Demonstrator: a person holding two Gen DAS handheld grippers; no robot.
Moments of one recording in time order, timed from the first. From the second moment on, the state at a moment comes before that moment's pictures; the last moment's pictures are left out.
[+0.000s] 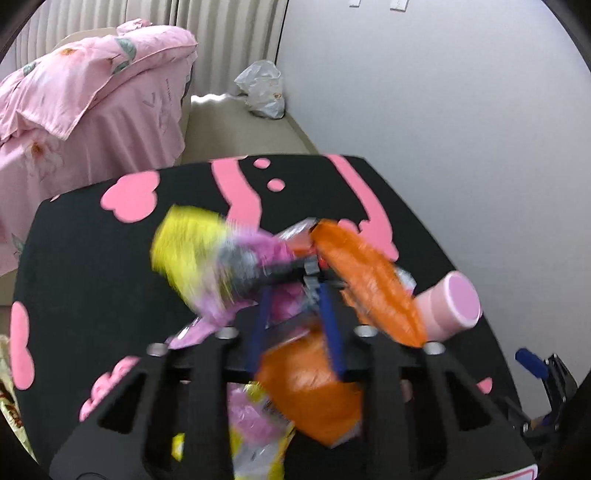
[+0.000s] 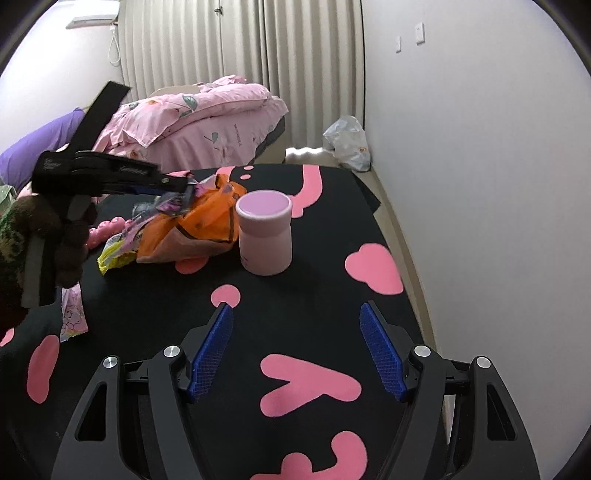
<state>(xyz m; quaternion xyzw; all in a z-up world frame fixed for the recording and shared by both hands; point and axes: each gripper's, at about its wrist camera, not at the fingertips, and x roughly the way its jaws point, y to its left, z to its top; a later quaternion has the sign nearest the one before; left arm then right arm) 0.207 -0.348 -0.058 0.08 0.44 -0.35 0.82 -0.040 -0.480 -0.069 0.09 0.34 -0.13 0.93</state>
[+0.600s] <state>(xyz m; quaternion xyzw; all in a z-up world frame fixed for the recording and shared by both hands) 0.122 -0.183 -0.016 0.04 0.43 -0.35 0.83 -0.011 -0.417 -0.066 0.09 0.37 -0.02 0.93</state>
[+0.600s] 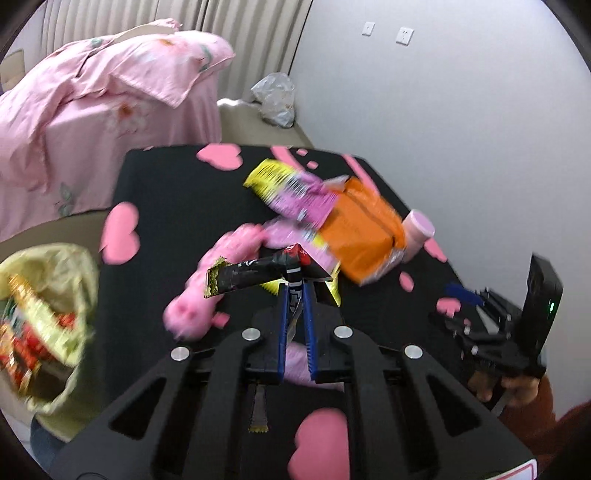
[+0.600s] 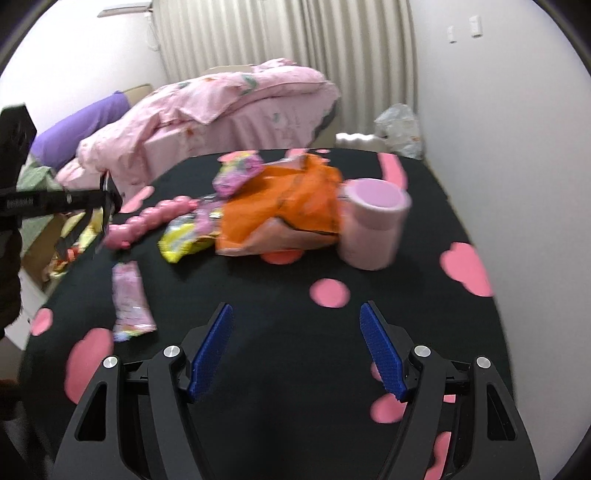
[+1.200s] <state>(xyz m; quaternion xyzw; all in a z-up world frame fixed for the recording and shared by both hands) 0.119 -0.137 -0.066 0.04 0.48 -0.30 0.82 0.026 -0.320 -0.087 0.01 0.45 0.12 0.89</state>
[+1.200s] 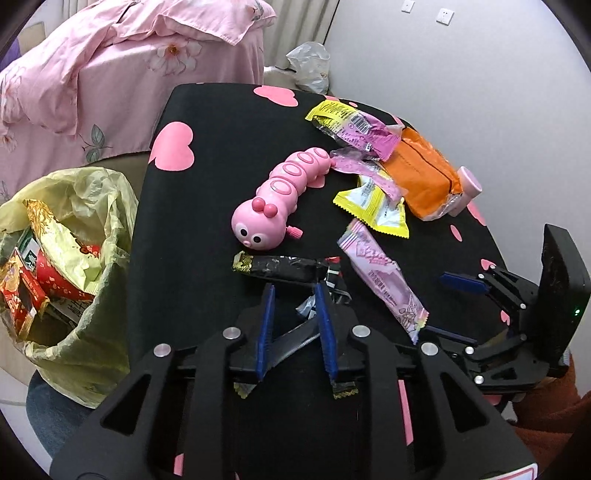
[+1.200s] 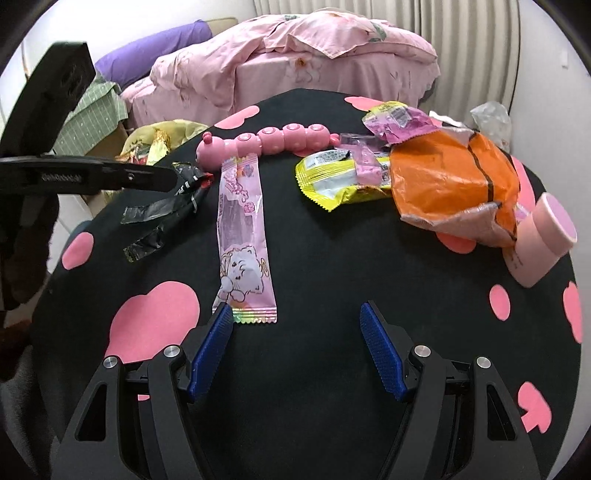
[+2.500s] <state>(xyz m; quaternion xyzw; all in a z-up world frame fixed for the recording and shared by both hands) 0.101 -0.132 -0.050 0.06 0.44 -0.32 0.84 0.036 -0.342 -0.068 0.04 0.41 0.13 0.90</state>
